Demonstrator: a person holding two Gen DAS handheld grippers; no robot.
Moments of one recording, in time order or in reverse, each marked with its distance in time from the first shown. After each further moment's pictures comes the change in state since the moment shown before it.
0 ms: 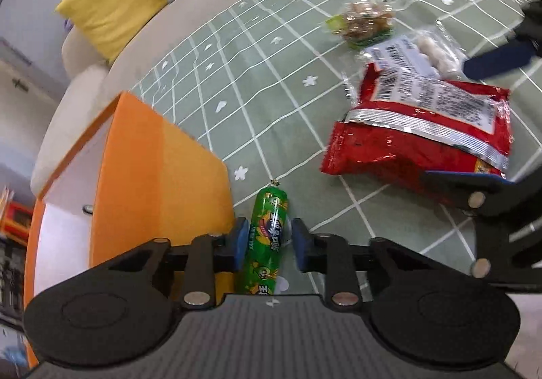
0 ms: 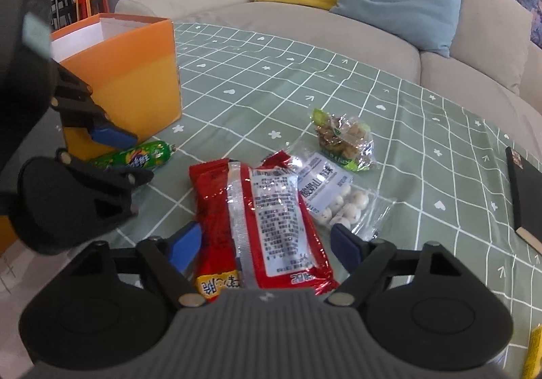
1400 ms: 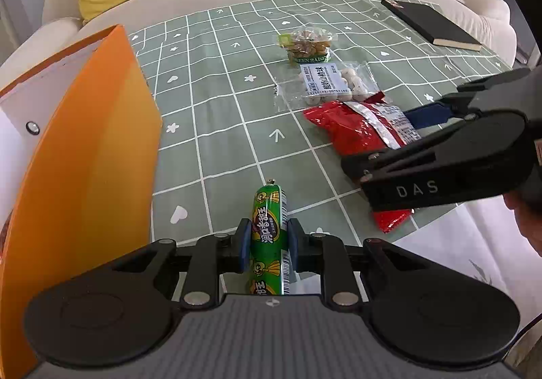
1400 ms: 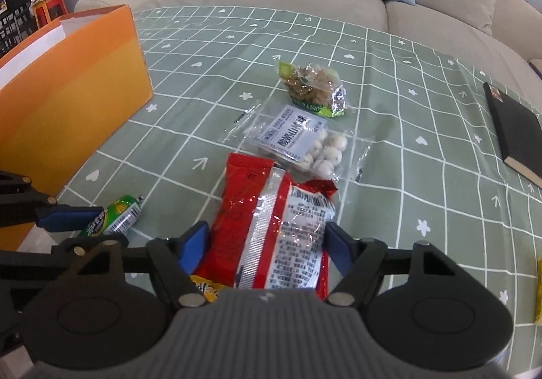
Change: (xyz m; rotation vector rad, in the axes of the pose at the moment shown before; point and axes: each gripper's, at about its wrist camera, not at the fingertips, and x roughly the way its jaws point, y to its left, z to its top) left arm -0.046 -0.002 -0.057 -0.272 -0.119 -0.334; right arm -0.003 -0.008 -0.010 0.165 0.112 -0.057
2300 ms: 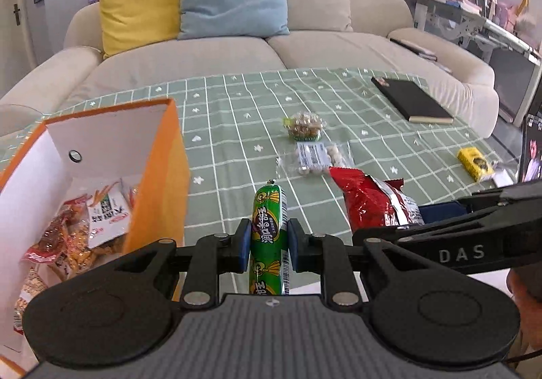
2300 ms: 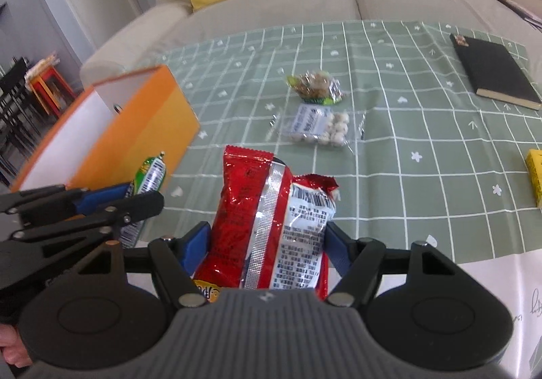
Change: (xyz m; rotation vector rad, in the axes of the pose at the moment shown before) left arm -0.091 0.016 0.000 -0.088 -0.210 -0.043; right arm -0.101 0.020 -0.029 0.293 -0.050 0.112
